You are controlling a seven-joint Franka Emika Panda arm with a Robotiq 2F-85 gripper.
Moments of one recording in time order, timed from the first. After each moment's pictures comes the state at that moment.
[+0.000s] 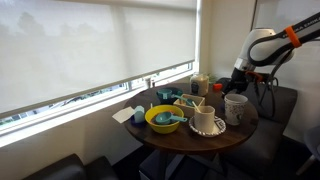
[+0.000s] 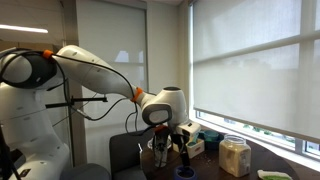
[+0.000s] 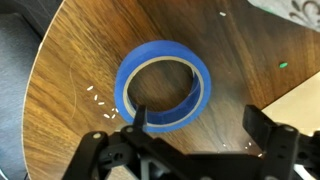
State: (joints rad) arm -0.13 -0.19 -0.09 -2.38 0.12 2.40 0.16
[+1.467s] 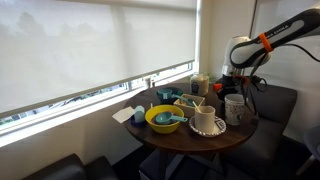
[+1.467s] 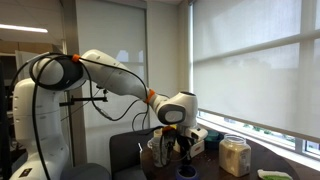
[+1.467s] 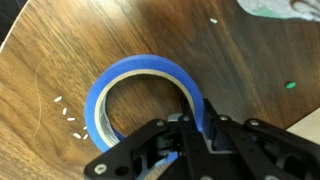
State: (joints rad) arm -0.10 0.00 -0.09 -2.19 0.11 2.20 0.18
